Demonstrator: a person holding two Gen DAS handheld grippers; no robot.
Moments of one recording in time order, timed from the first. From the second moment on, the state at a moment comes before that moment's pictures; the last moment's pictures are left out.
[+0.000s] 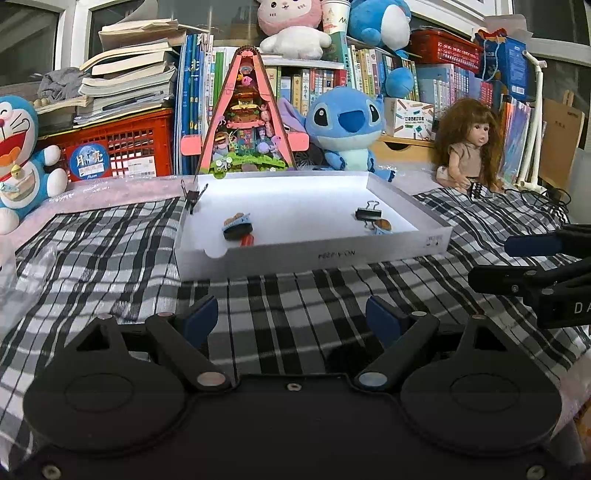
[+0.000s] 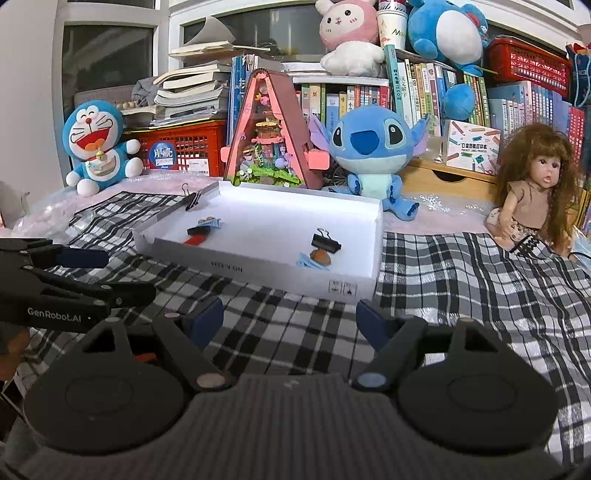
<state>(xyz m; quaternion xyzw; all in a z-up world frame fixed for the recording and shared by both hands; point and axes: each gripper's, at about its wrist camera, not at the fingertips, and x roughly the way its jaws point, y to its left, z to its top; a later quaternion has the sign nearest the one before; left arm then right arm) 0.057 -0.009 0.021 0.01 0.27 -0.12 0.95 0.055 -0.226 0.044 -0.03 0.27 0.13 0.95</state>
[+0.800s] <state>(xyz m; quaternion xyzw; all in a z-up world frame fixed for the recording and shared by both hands) 0.023 -0.011 0.001 0.03 0.28 -0.13 0.95 0.021 -0.231 0.014 -0.06 0.29 0.12 0.95</state>
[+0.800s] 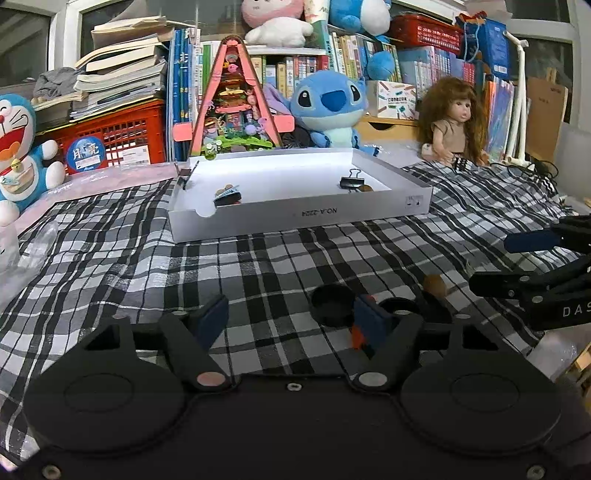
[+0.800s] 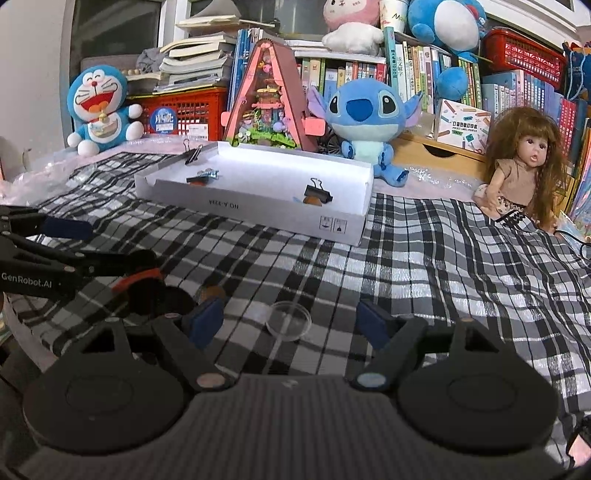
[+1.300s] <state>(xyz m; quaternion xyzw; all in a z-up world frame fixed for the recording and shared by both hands) 0.037 -0.026 -0.008 0.03 0.30 -0.15 0.94 0.022 -0.231 0.005 -0.05 0.30 0.11 0.94</state>
